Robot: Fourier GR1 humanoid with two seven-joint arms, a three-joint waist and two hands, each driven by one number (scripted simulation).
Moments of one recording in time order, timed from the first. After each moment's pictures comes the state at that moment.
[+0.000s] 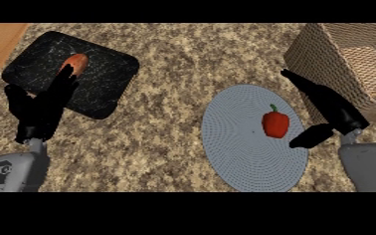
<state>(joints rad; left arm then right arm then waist) -0.19 0.34 0.07 -1.39 0.15 0.01 0.20 -0.26 -0.41 0.04 -1.44 0.57 0.35 0.01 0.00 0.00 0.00</state>
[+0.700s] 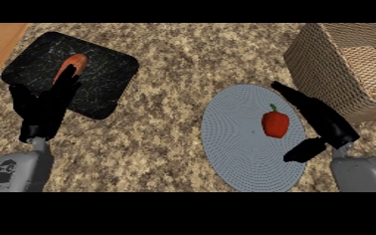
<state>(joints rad) -0.21 0.29 0.11 -1.38 0.10 -0.02 0.22 -0.18 -0.34 0.05 -1.51 0.64 0.39 -0.04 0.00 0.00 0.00</state>
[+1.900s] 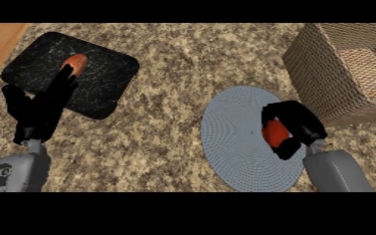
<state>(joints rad) -0.19 0.27 0.16 -1.43 0.06 -0.06 0.24 -0.23 -0.27 0.13 -1.31 0.93 0.24 -0.15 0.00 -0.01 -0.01</state>
